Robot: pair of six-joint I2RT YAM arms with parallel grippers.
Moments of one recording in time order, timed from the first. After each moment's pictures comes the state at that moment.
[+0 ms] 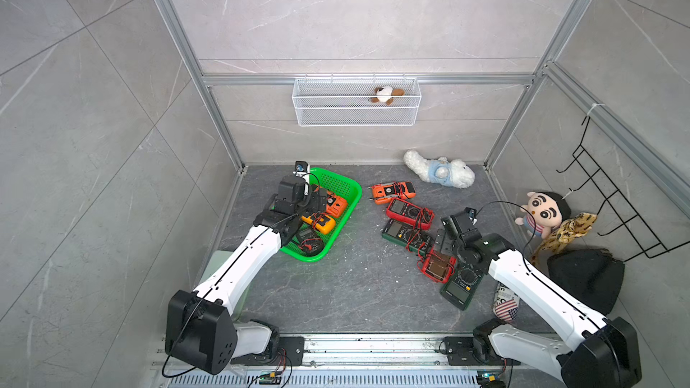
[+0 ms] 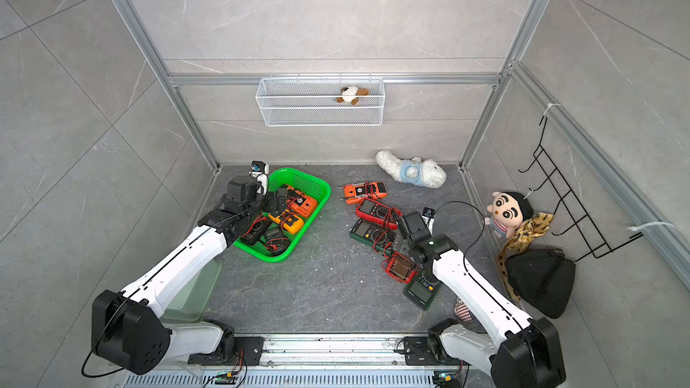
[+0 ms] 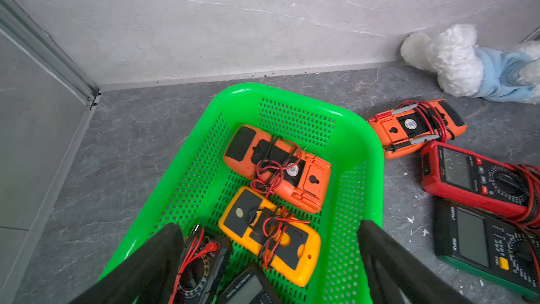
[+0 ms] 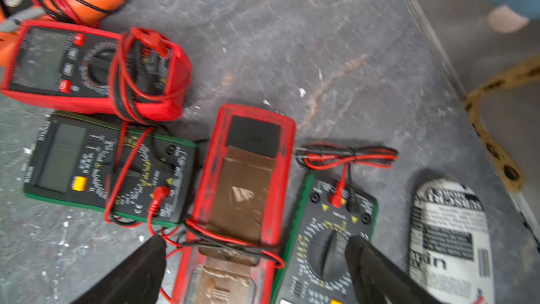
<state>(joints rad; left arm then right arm) -0.40 1.32 1.07 -0.25 -0.20 -0.13 0.40 1.11 0.83 -0.82 0.43 0.67</state>
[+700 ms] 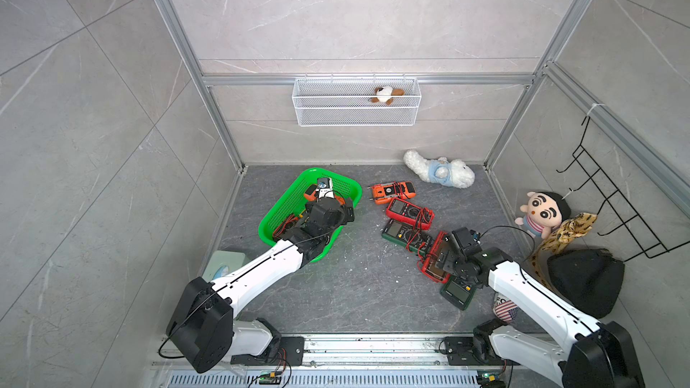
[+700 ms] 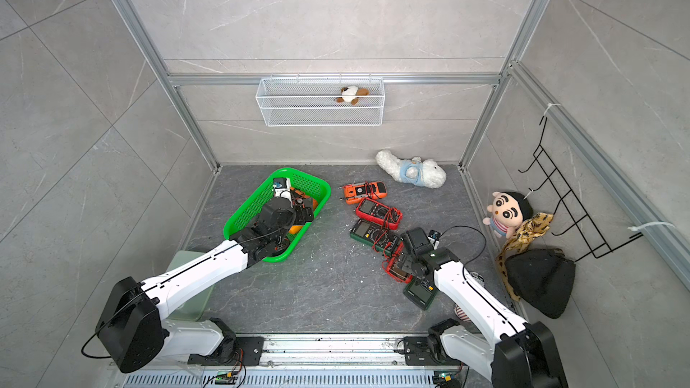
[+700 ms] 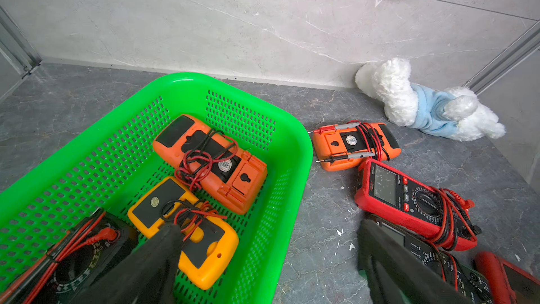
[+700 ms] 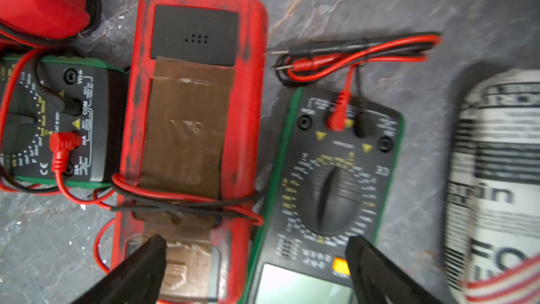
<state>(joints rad) -0.68 1.34 0.91 -0.01 -0.44 -0.42 0.36 1.12 0.66 -0.77 0.27 0.79</state>
